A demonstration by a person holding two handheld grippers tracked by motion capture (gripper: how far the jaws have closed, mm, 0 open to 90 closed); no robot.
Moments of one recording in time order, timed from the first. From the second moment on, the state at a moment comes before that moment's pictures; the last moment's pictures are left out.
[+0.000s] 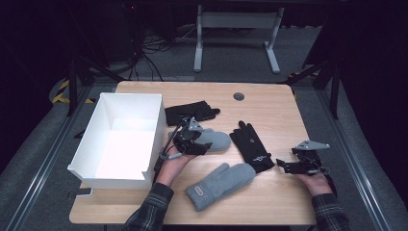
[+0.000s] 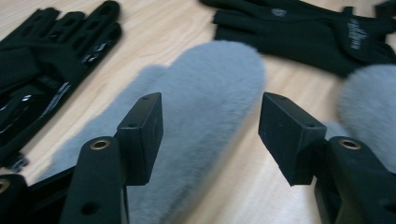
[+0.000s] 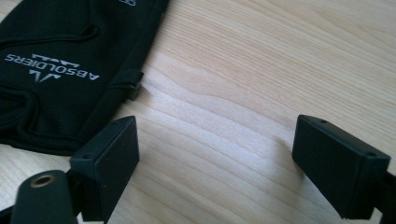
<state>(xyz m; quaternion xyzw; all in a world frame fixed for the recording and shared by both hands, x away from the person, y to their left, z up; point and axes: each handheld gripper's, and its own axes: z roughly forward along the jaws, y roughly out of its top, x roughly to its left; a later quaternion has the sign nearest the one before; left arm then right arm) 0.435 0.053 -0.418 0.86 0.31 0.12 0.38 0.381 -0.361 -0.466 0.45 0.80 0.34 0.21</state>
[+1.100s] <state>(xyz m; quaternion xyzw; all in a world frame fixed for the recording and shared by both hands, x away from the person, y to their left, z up) 0.418 0.038 -0.427 0.87 0.36 0.07 0.33 0.381 -0.359 -0.468 0.45 0.80 0.34 0.21</state>
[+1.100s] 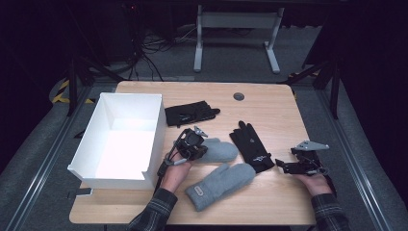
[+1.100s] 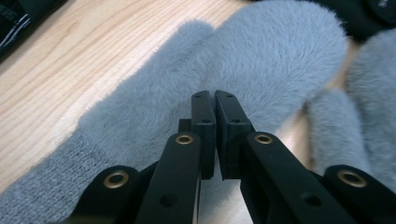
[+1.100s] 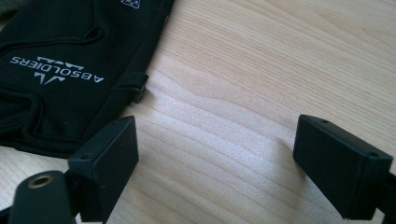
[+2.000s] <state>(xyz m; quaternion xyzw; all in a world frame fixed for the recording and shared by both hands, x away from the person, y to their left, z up) 0.411 0.031 -0.438 0.90 0.29 0.08 0.31 0.380 -0.359 -0.468 0.45 0.79 0.34 0.21</state>
